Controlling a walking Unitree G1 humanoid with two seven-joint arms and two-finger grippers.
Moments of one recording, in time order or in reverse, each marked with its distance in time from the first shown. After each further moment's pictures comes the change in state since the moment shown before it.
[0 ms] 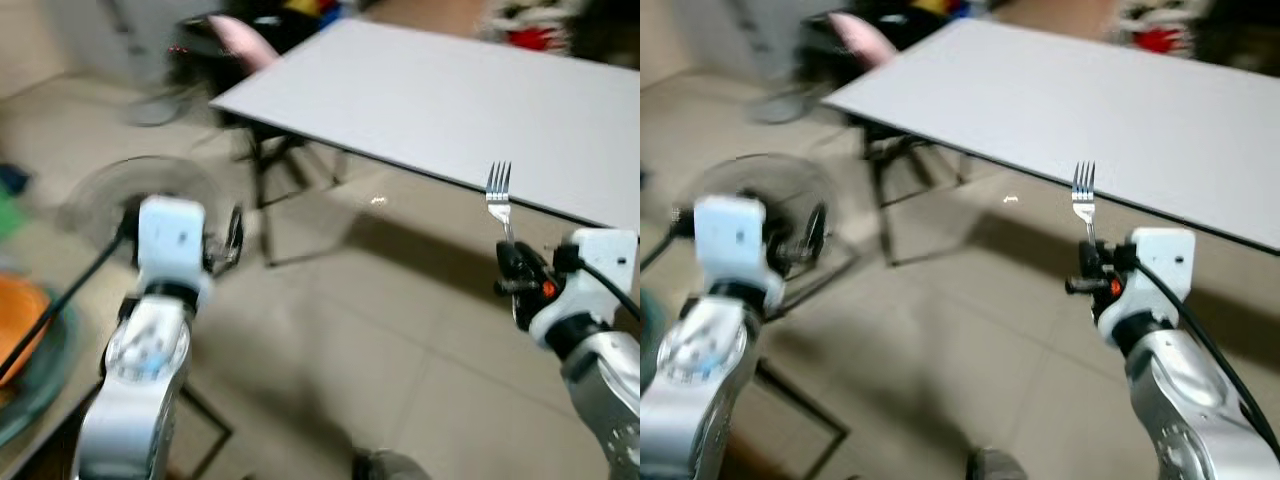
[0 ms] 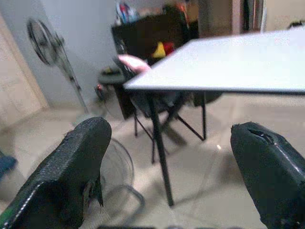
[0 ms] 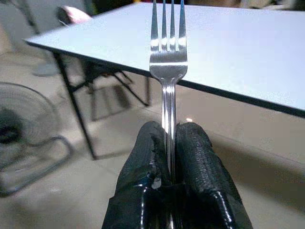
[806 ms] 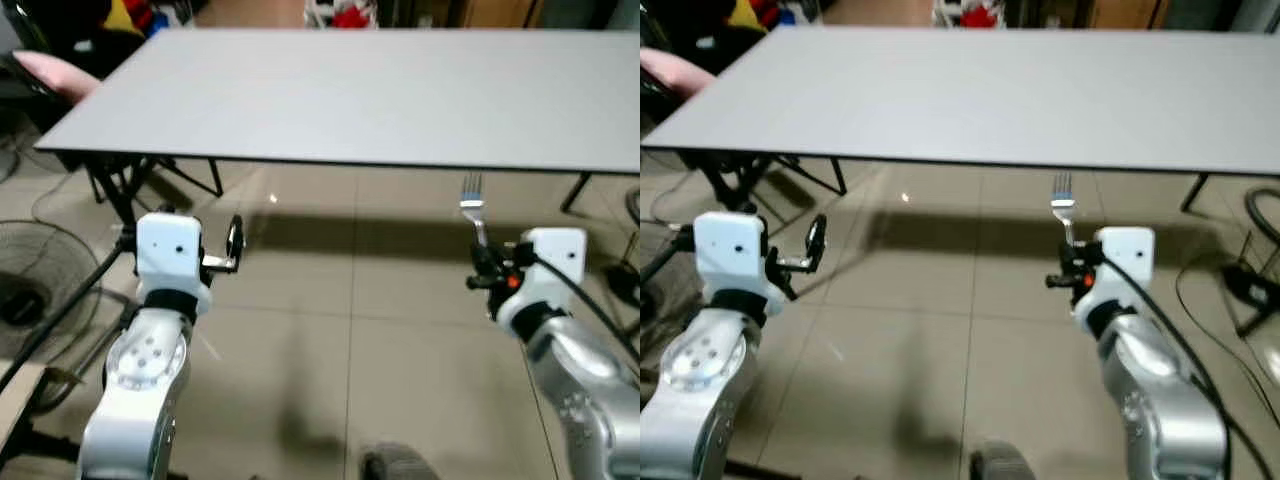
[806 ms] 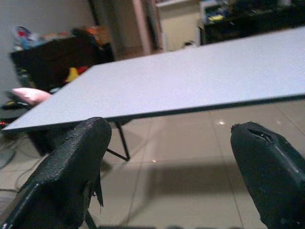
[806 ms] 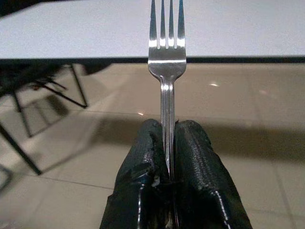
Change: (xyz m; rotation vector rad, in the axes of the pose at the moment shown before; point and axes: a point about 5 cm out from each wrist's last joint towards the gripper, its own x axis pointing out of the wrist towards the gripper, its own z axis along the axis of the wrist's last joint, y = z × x) left arm 0.004 -0.001 -0.002 -0.035 -0.046 -0.021; right arm 0.039 0.008 -0.024 0.020 0.004 0.050
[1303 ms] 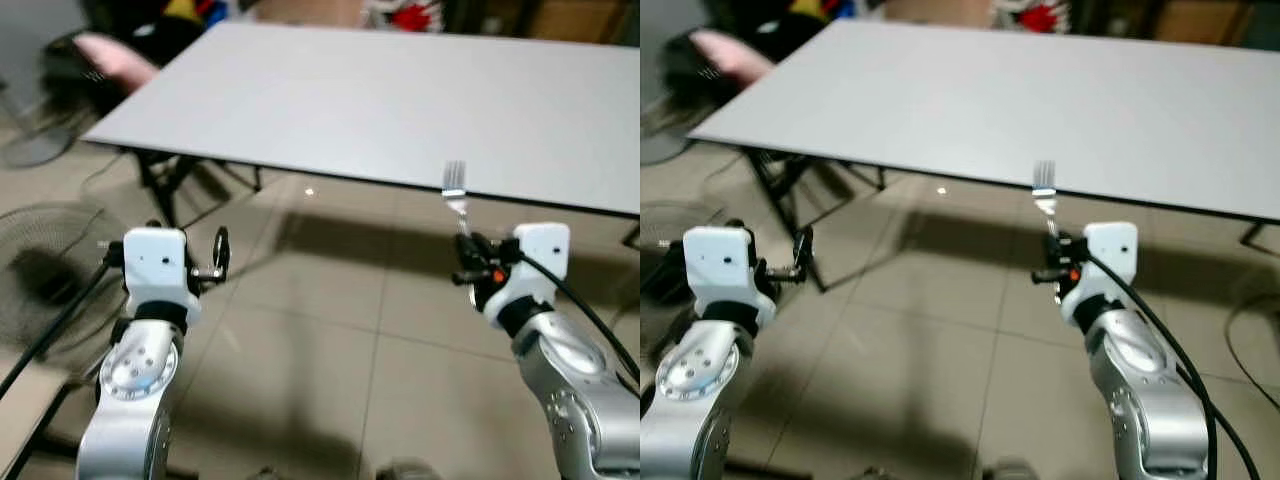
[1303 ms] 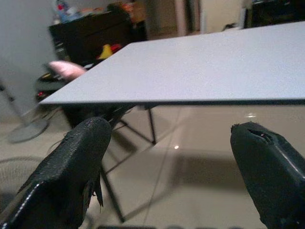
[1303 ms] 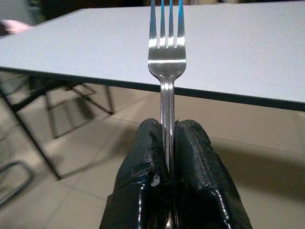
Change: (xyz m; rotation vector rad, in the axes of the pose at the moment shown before) left arm -0.005 0.006 -0.016 -0.038 0.051 0.043; right arm 0.006 0.006 0.000 -0.028 -0.051 0.035
